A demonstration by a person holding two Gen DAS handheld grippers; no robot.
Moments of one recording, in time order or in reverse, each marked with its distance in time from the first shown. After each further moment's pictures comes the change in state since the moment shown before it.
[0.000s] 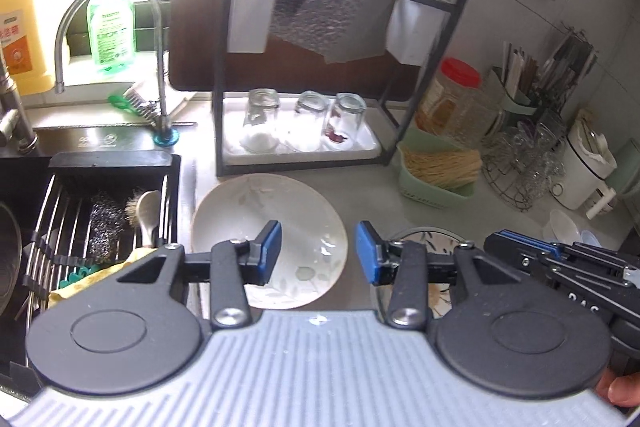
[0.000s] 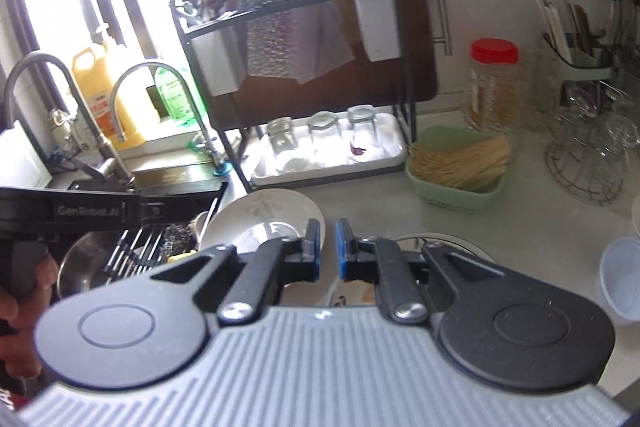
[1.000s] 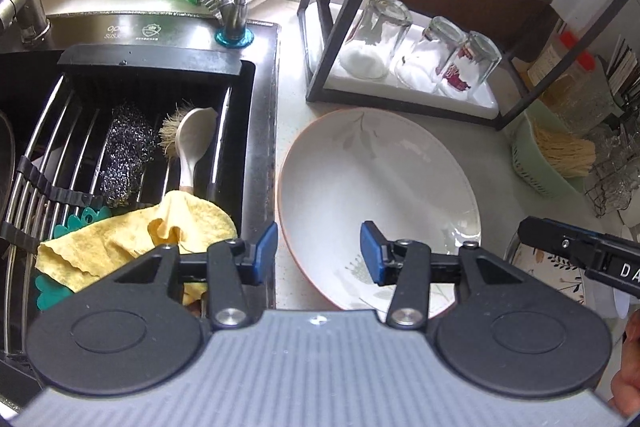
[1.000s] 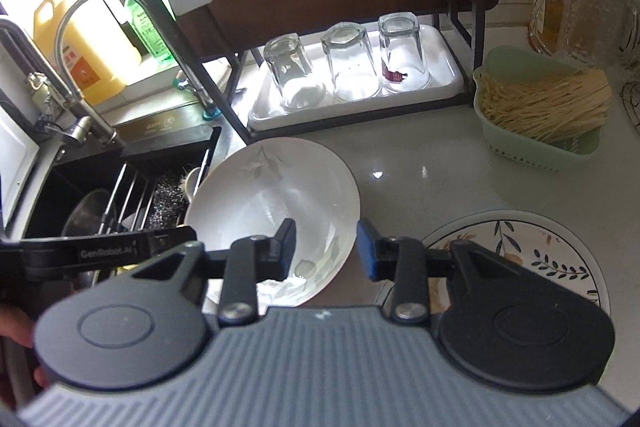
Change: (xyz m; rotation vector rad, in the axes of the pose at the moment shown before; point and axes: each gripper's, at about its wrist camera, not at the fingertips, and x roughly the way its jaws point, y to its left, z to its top) left arm 0.128 0.107 -0.006 -0.182 0.224 0.074; right arm 0.144 0.009 0.010 0.072 0.288 0.031
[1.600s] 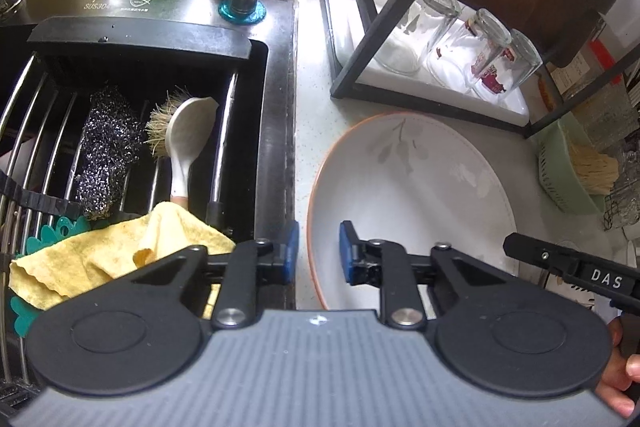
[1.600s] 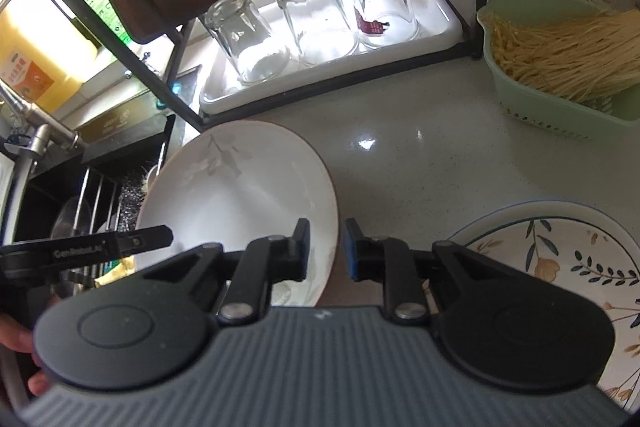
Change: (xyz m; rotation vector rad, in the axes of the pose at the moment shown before) left arm 0.054 0.028 0.026 -0.036 0.061 -0.048; right arm 0.068 -0.018 0.010 0.096 0.105 -0.020
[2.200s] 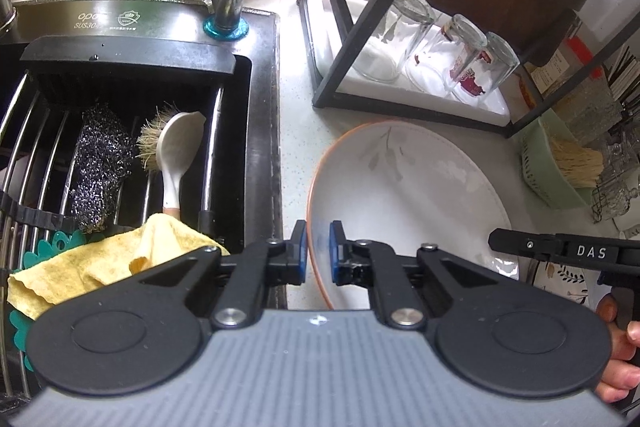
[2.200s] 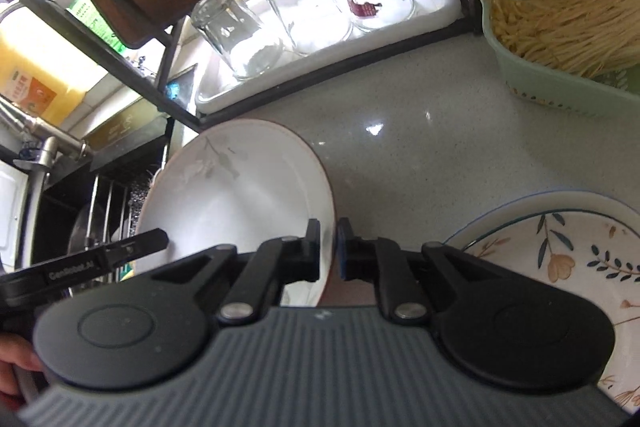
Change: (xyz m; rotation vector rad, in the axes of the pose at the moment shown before) left arm -0.012 -0.004 -0.008 0.046 -0.042 -0.028; right arm 0.006 -0.013 0.005 0.065 0.046 0.059
